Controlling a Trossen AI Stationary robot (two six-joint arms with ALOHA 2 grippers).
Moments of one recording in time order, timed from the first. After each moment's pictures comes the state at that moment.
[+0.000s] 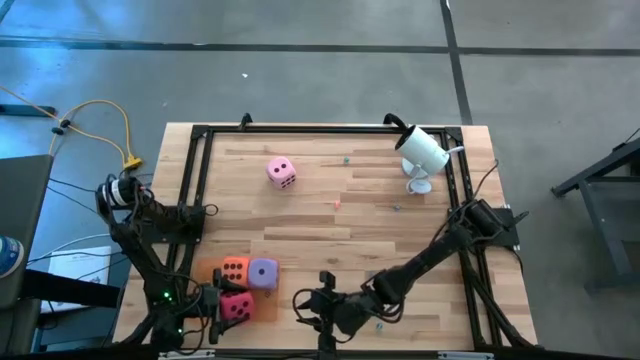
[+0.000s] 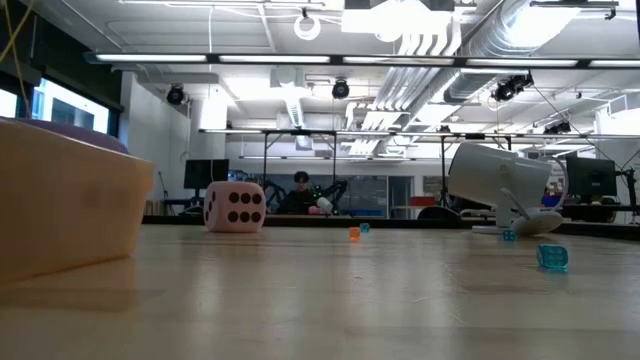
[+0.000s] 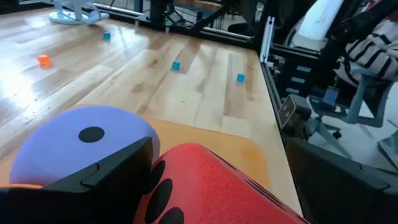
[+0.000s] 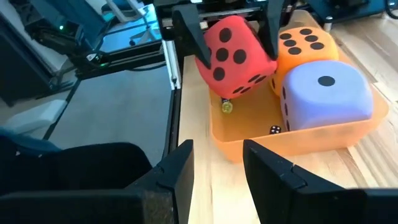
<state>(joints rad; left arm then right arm) -1.30 1.60 0.68 0.14 -1.26 -1.06 0.60 2.04 1.55 0.01 0.39 0.53</state>
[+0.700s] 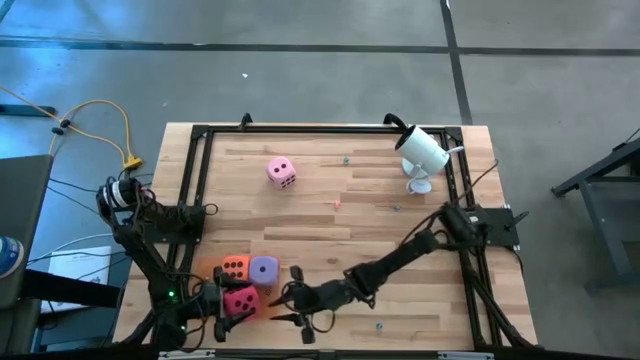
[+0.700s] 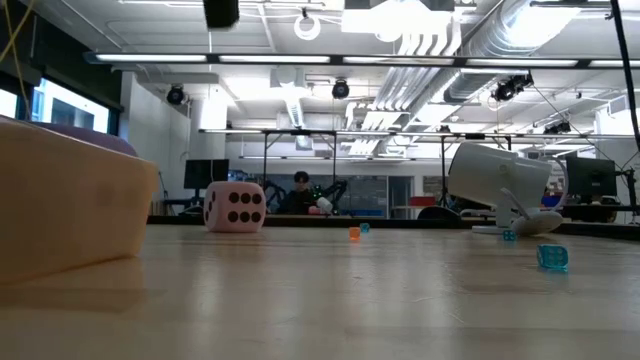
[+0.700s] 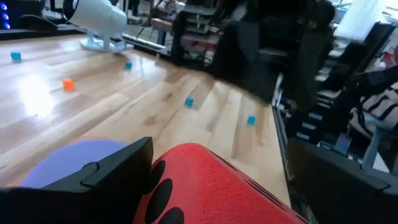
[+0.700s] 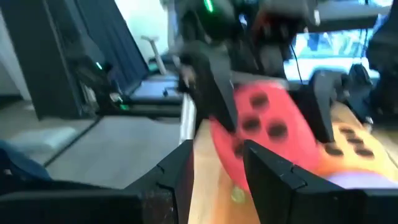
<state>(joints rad) -1.24 1.61 0.68 0.35 -1.39 -0.95 0.48 2.23 1.55 0.56 0.21 0.16</state>
